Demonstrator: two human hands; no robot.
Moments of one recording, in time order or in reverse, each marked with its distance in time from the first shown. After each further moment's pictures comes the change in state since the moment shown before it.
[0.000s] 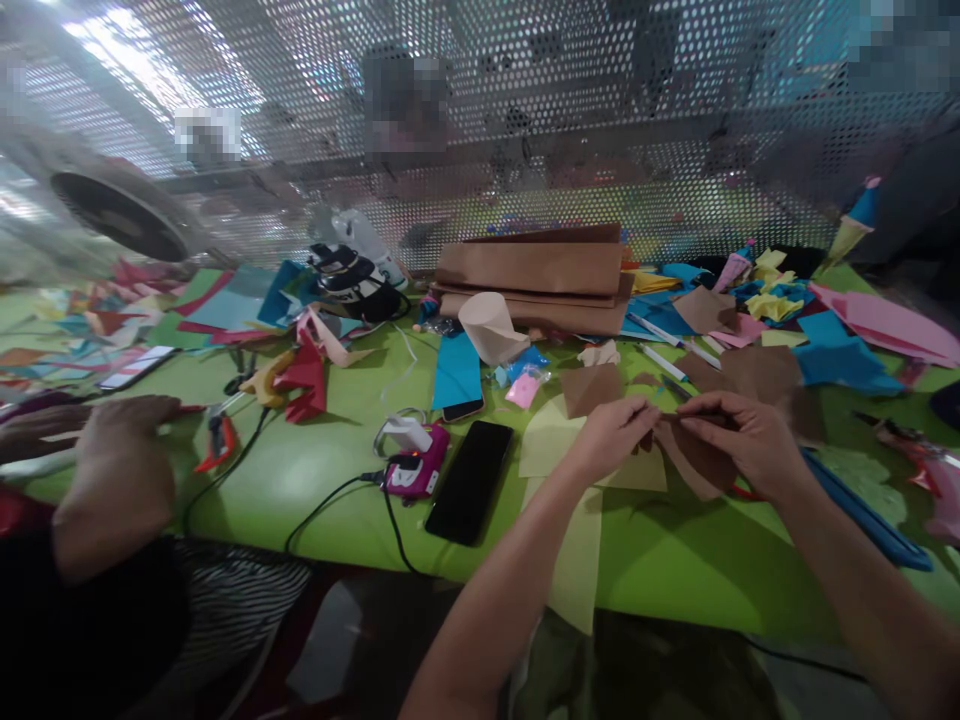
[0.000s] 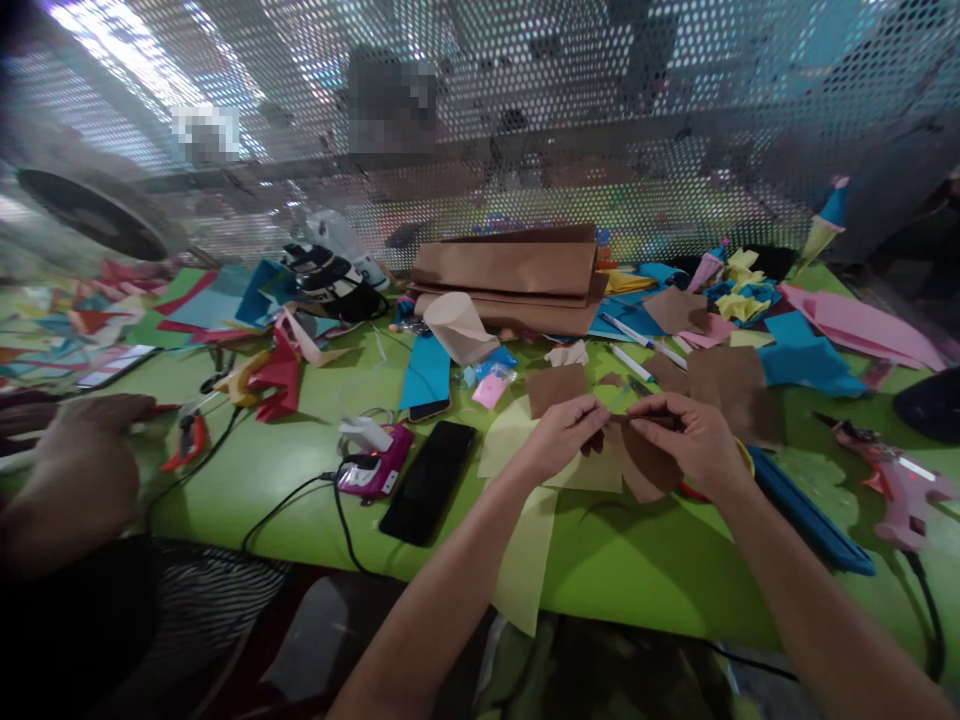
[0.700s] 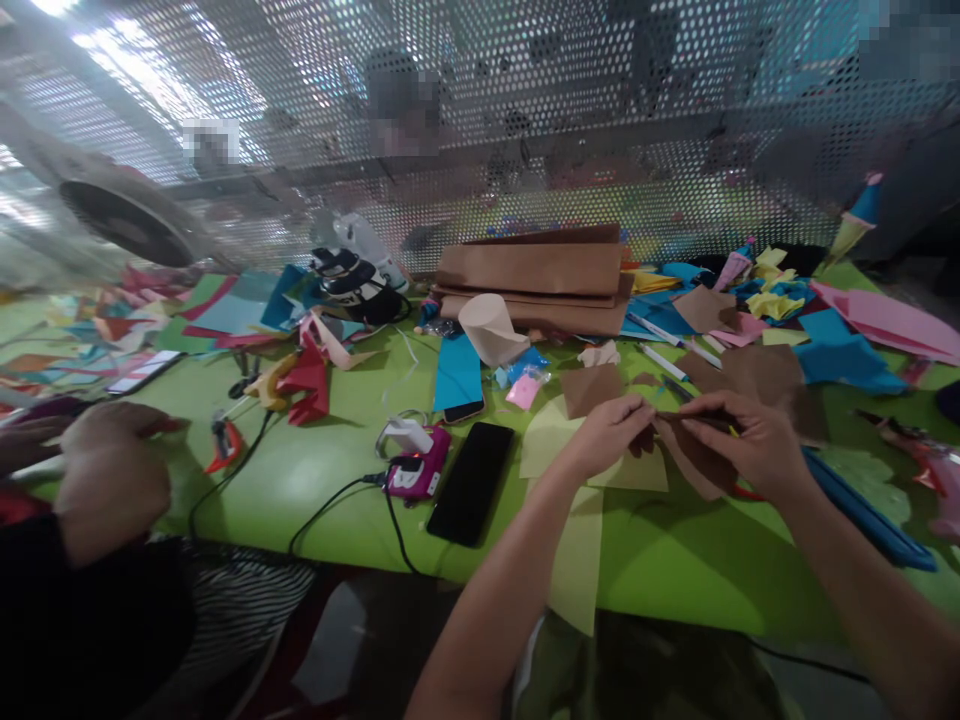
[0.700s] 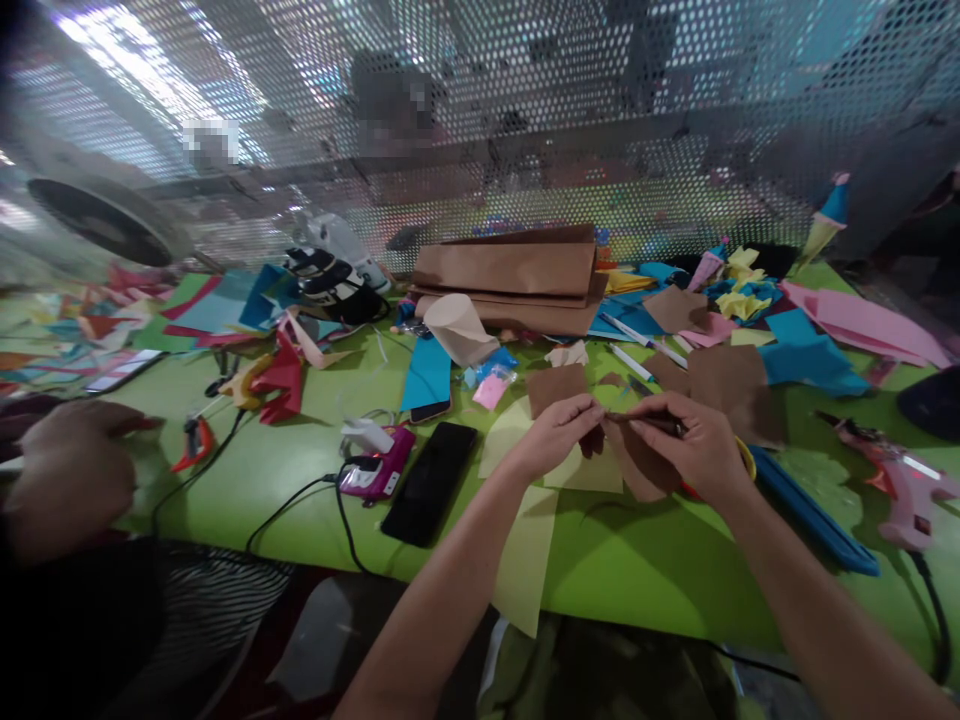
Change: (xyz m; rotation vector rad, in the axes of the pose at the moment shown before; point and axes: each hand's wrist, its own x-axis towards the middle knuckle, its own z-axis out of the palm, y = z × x) left_hand 0.001 -0.002 -0.006 -0.173 -0.101 -0.021; right_hand -0.007 -0.008 0.003 -0.201 0.005 -0.241
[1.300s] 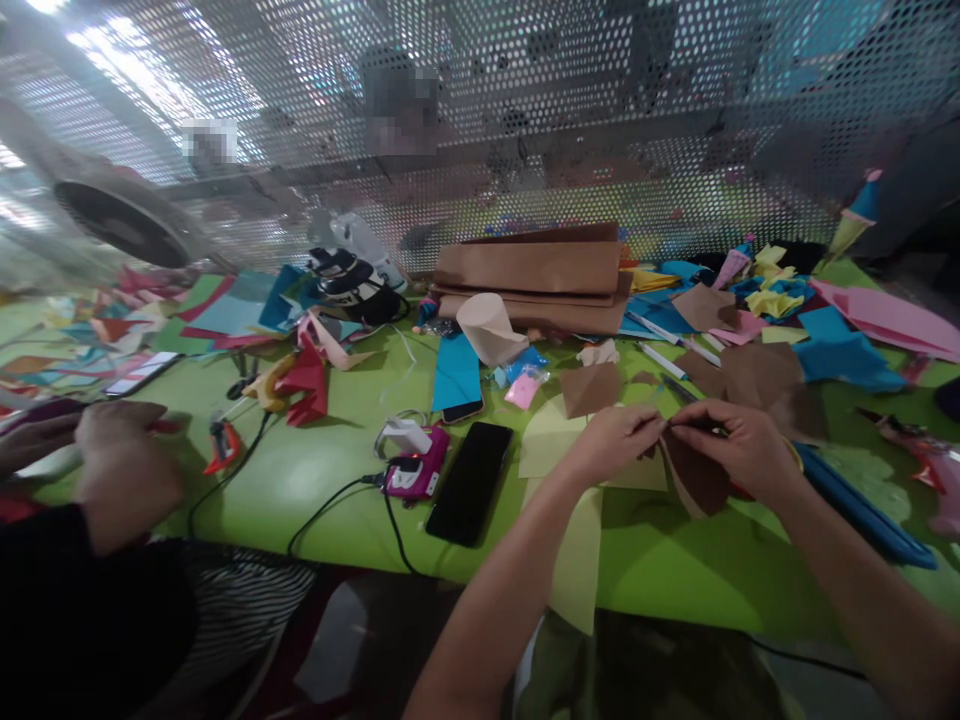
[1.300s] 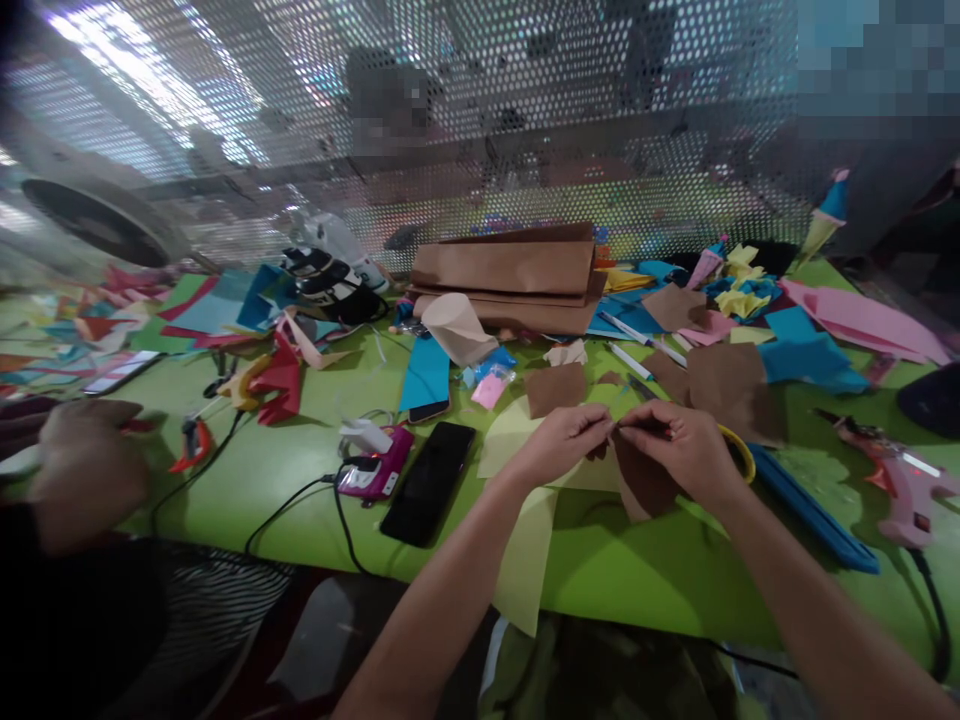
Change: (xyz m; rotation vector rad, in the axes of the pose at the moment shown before) left_hand -0.005 0.014 0.005 0.376 -0.033 0.048; right_hand 0.002 -0.016 0.005 0.010 -0.073 0.104
